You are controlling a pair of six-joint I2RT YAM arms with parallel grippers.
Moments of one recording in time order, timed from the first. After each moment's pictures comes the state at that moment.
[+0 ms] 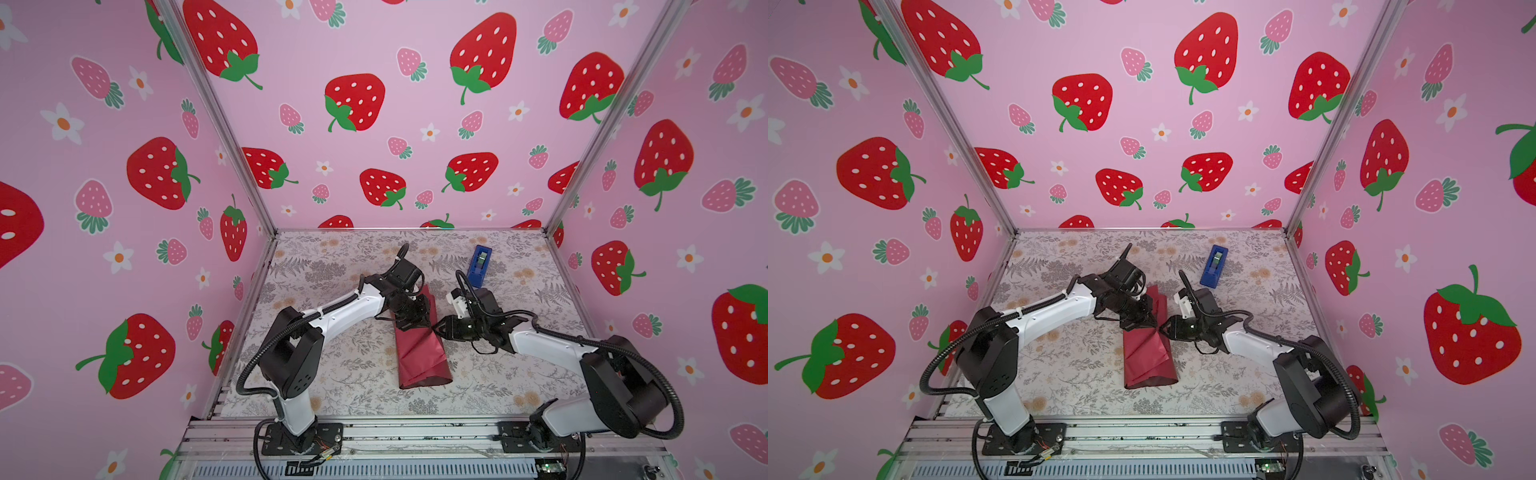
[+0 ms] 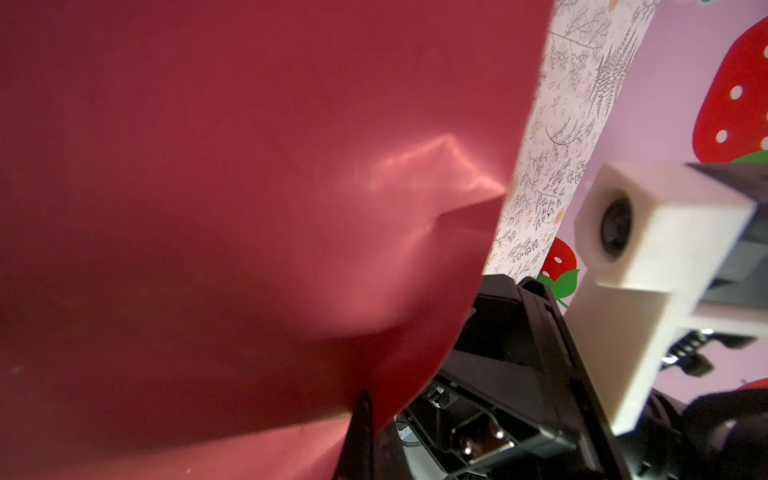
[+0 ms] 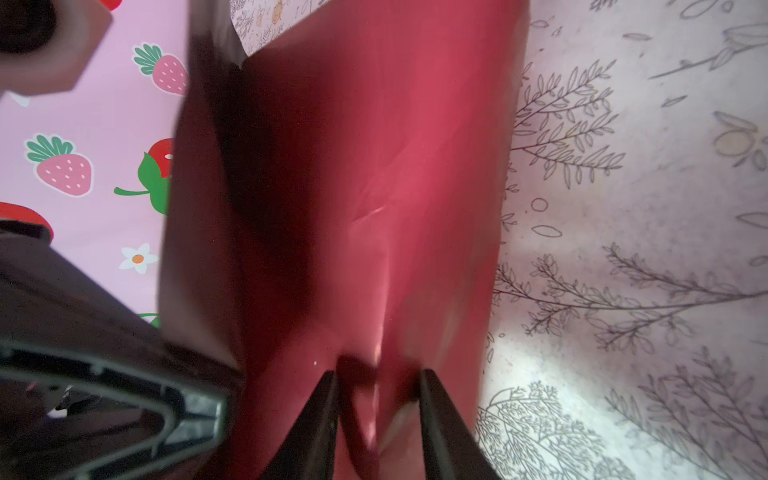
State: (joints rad) left arm -0.70 1.79 1.35 -0.65 0.50 -0.94; right arm 0.65 1.45 0.67 -0.04 -0.48 0.61
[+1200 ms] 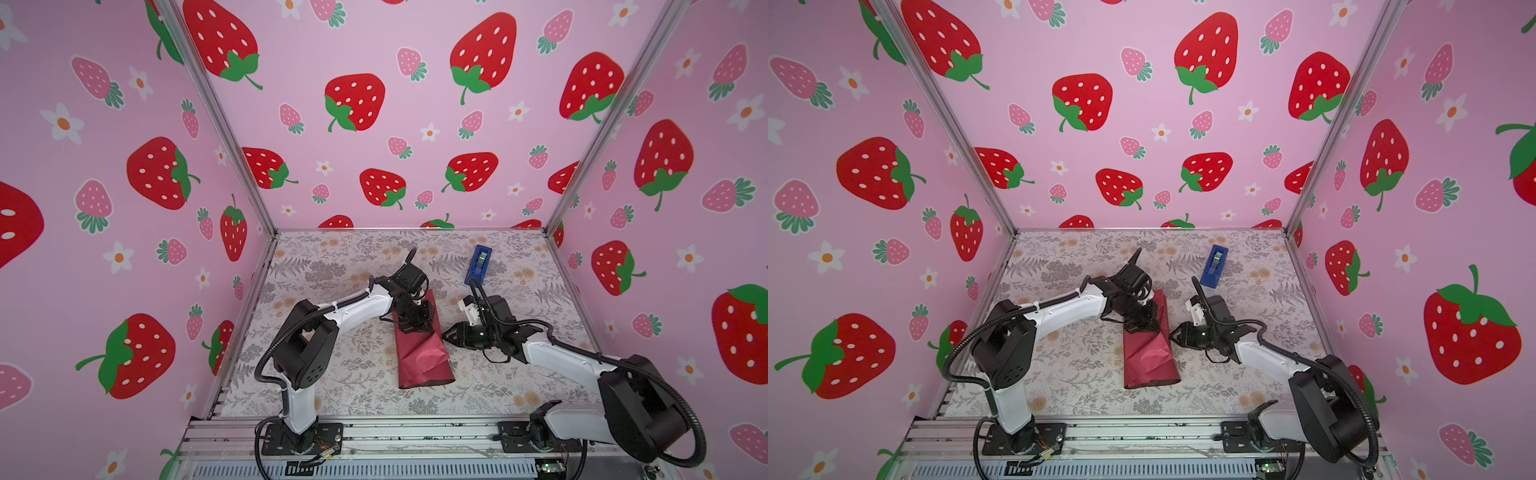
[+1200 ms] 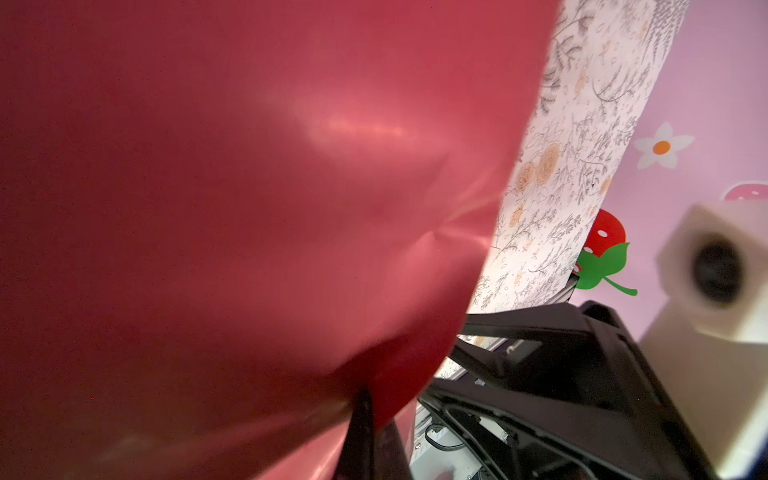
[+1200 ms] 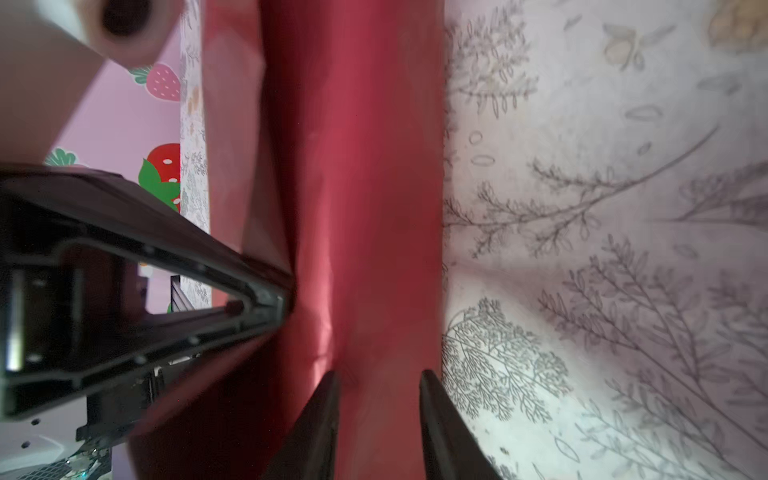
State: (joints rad) left arm -0.71 1.87 1.37 -0.66 0.52 -0.79; right arm 0.59 1.31 0.54 -0.08 -0.53 0.64
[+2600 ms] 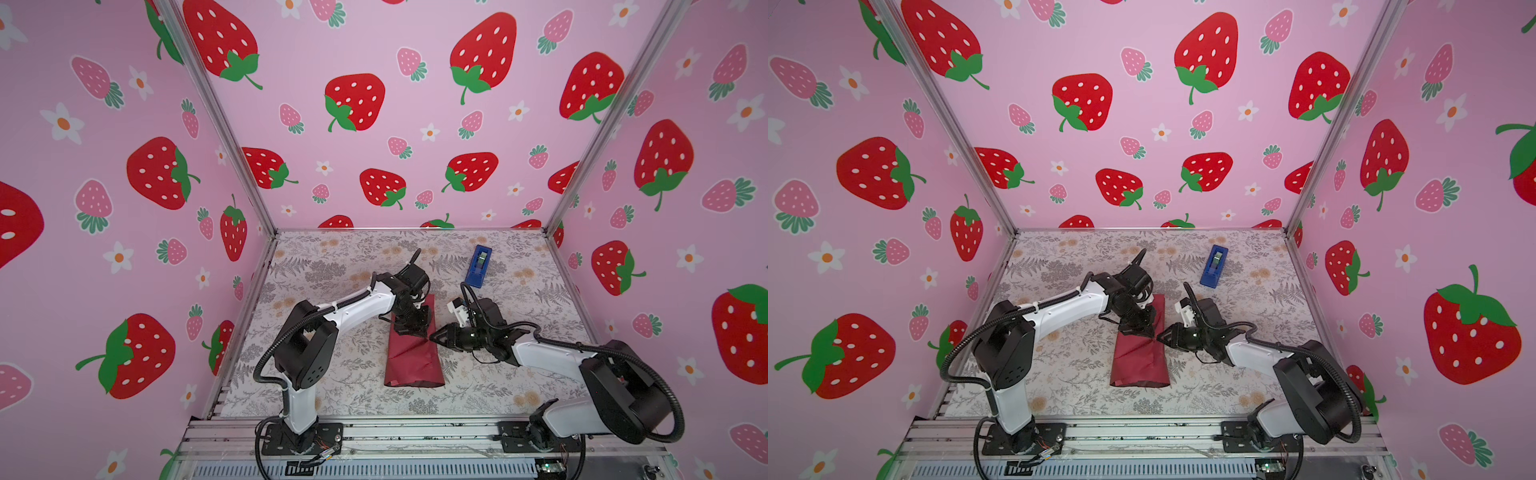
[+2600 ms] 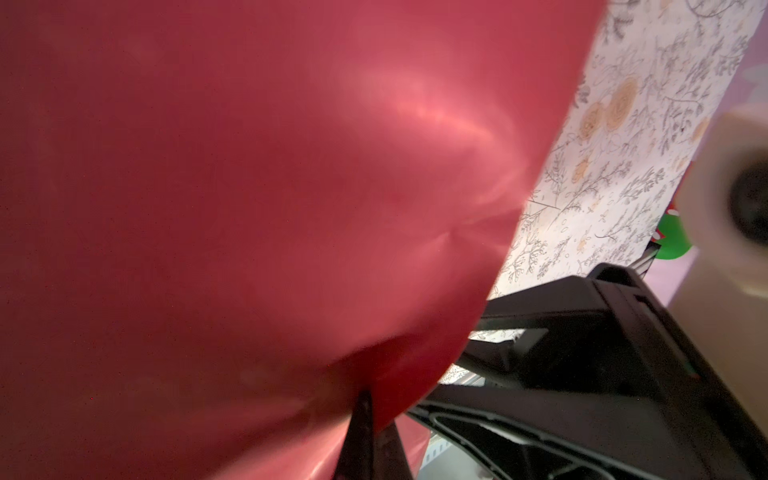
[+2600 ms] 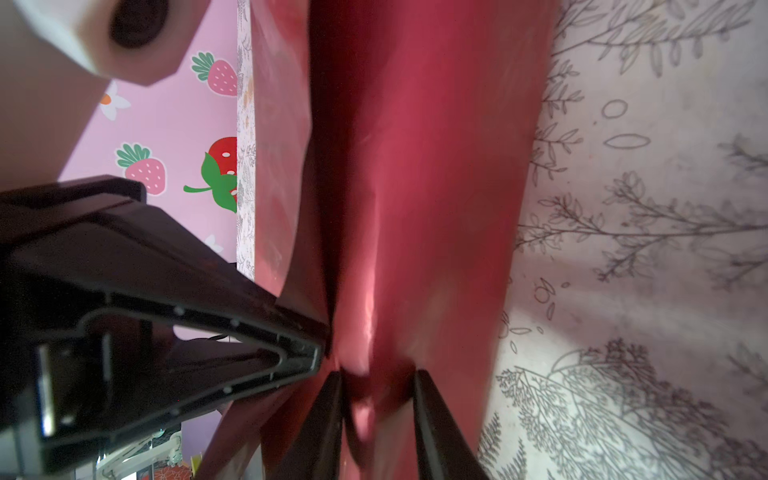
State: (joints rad) left arm -0.73 1.87 1.43 -0.85 0.44 -0.66; right arm 0.66 1.43 0.52 0.18 -0.59 0.77
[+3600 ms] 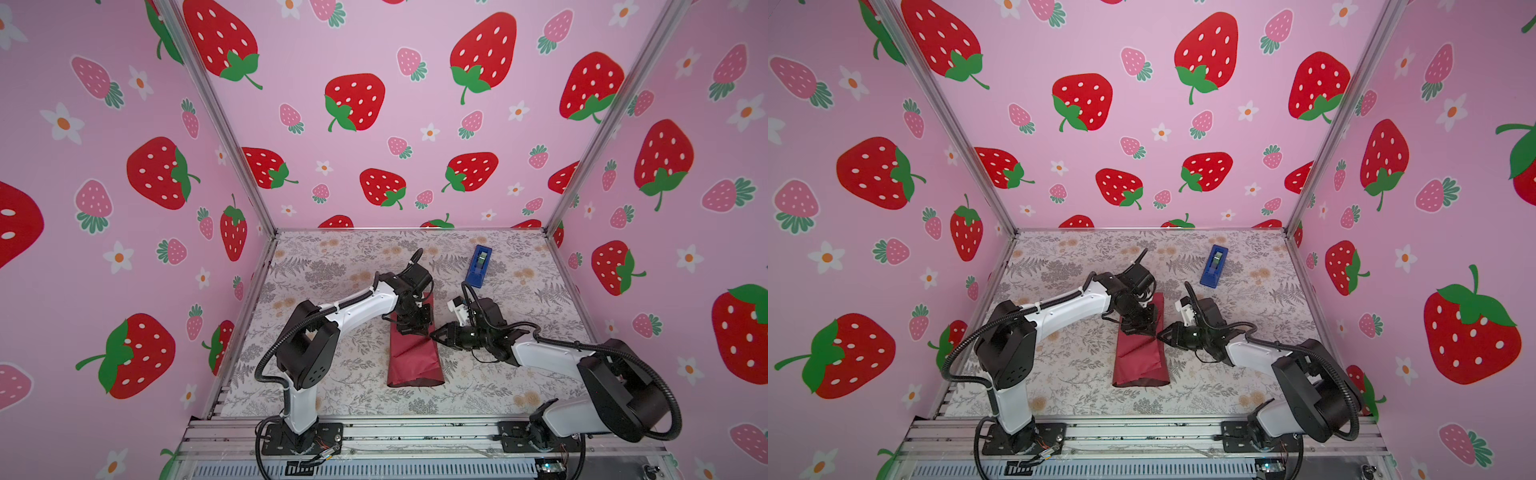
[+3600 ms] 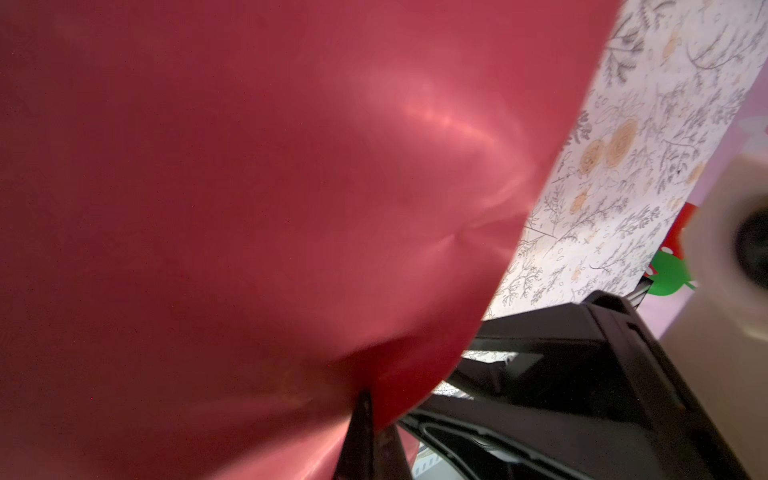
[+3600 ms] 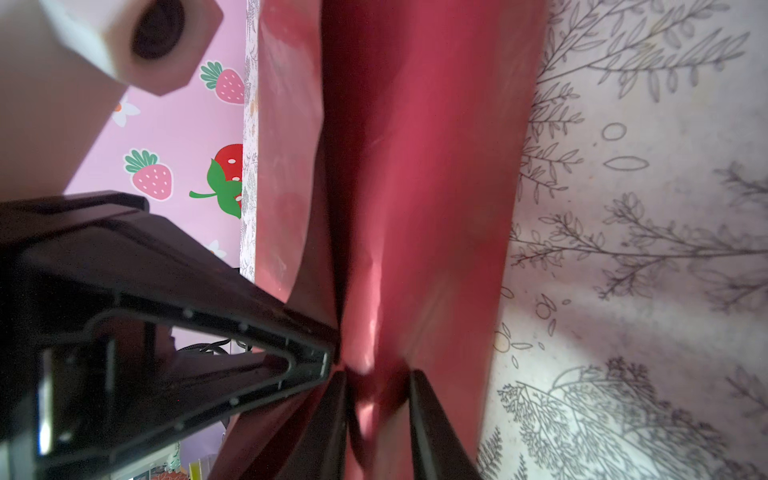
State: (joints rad) left arm -0.75 1.89 1.45 -0.83 0.41 -0.77; right arm 0.66 1.43 0.52 0.21 -0.58 0.78
